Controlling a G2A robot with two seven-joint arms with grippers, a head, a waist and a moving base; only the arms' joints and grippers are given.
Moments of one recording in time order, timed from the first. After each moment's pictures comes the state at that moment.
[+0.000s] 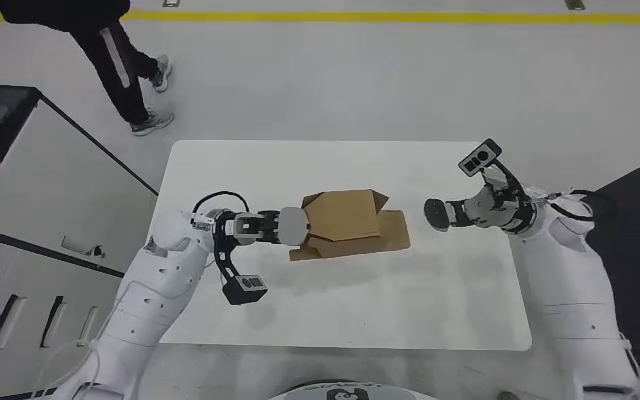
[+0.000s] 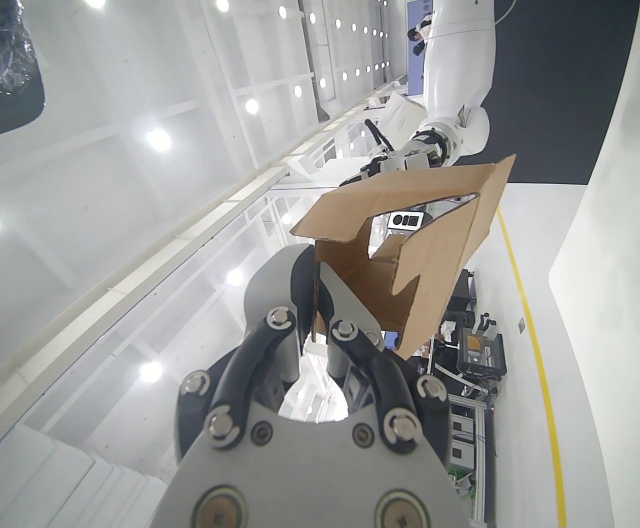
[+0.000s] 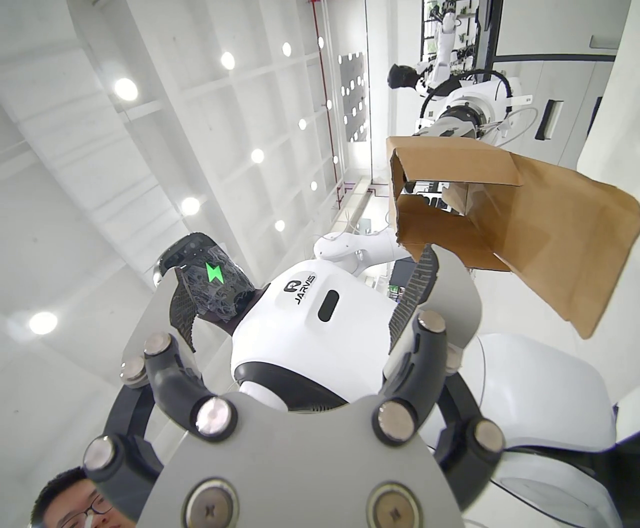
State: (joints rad) left arm 1.25 -1.11 -1.23 -1.56 2.32 0.33 1.38; right arm -1.28 -1.06 1.52 -1.46 0.94 0.20 1.54
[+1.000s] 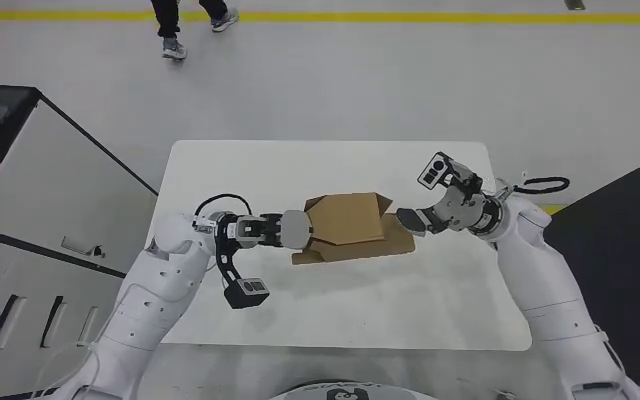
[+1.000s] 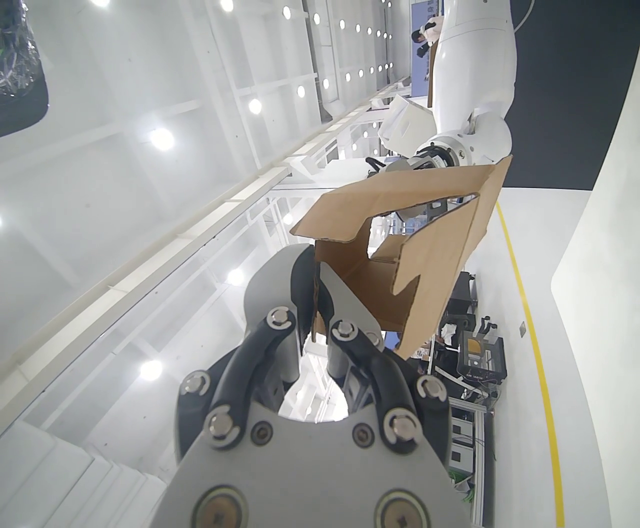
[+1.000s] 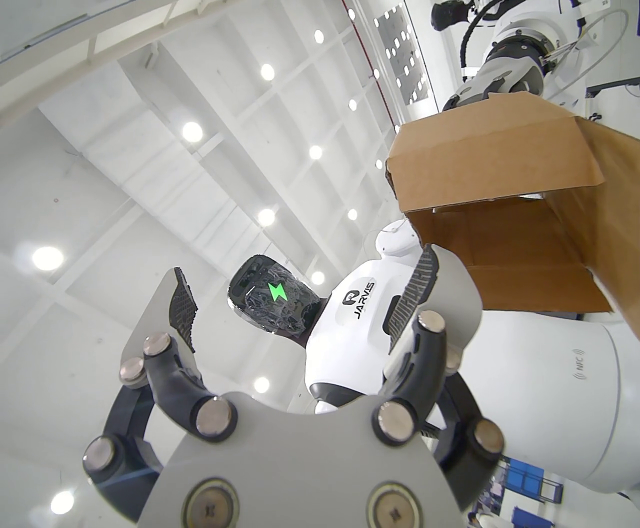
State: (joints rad) left arm 1.26 -1.10 -1.21 -1.59 2.31 0.33 1.36; right arm -1.26 -1.06 1.33 -1.49 1.15 0.43 1.39
